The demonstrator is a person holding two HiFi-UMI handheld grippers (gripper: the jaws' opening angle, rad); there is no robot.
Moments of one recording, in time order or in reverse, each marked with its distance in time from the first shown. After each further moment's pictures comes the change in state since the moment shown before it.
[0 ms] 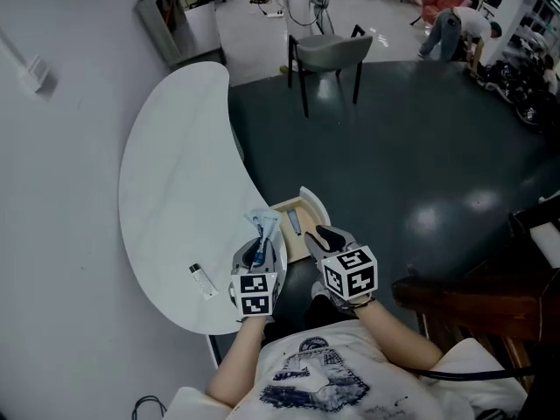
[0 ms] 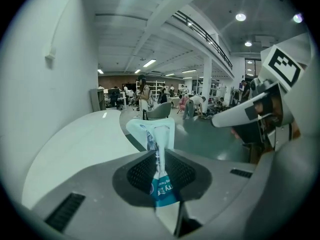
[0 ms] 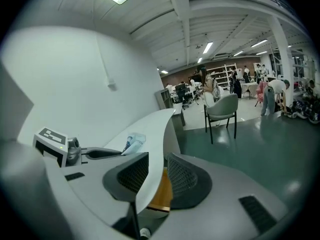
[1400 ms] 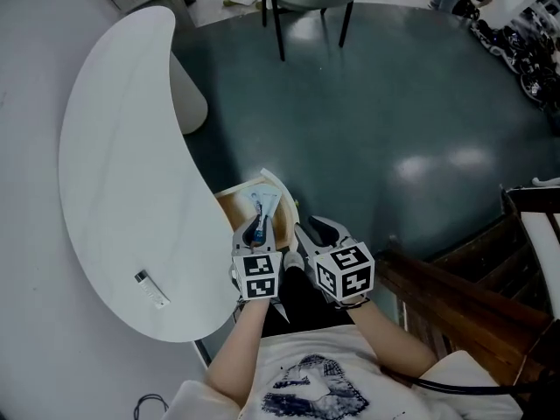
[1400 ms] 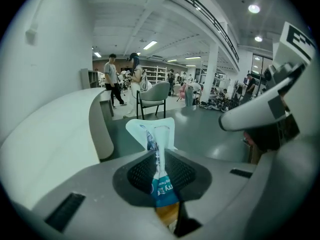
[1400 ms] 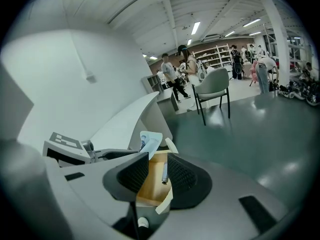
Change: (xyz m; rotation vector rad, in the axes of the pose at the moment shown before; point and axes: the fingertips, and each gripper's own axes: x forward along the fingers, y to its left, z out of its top) left arm 0.182 -0.076 -0.059 -0.058 0.156 -0.011; right arm 0.060 -0.141 -0.068 0.122 0.149 -0.004
